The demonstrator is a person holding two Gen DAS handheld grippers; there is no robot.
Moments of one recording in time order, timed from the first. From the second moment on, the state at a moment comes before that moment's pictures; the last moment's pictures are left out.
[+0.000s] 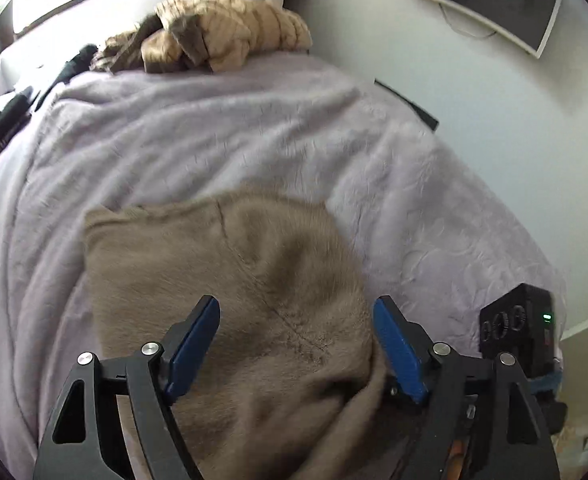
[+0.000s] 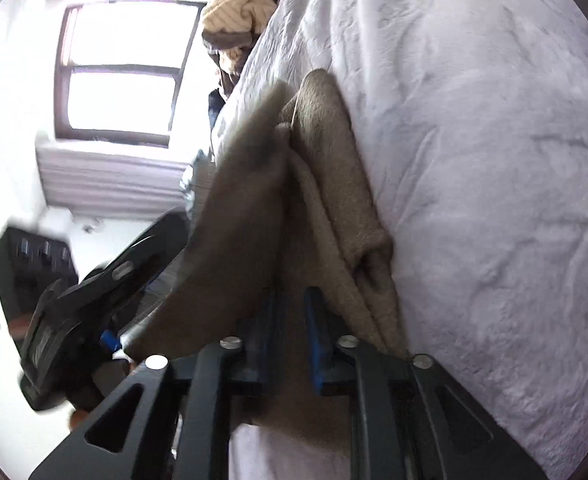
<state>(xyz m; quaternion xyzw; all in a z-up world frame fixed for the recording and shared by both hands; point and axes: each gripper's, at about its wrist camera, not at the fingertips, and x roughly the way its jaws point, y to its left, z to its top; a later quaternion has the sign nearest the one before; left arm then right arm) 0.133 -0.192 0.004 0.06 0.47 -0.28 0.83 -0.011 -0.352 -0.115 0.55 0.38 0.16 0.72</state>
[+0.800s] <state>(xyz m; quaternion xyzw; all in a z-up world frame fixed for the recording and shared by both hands) 0.120 -0.051 -0.056 -0.04 0.50 -0.14 0.86 0.043 -0.351 -0.049 0.38 0.42 0.14 0.81</state>
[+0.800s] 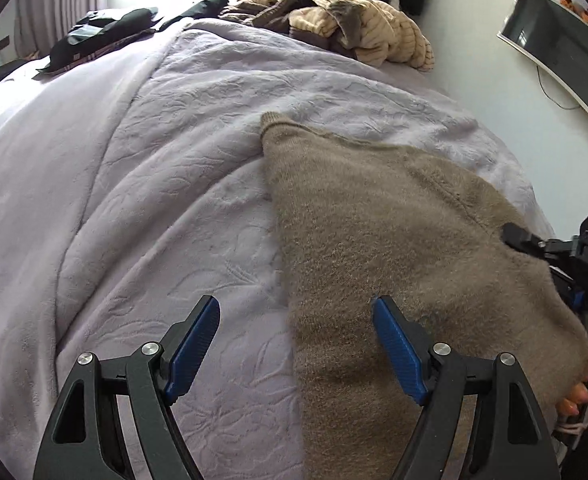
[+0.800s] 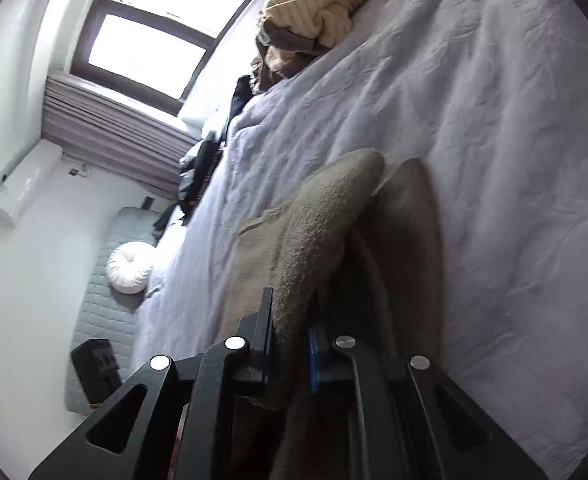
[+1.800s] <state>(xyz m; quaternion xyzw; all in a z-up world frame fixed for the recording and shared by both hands) 0.069 -0.036 -0.089 -0.02 0.54 -0.13 0.83 -0.032 -0.322 -0.058 0.26 0.48 0.10 0.83</state>
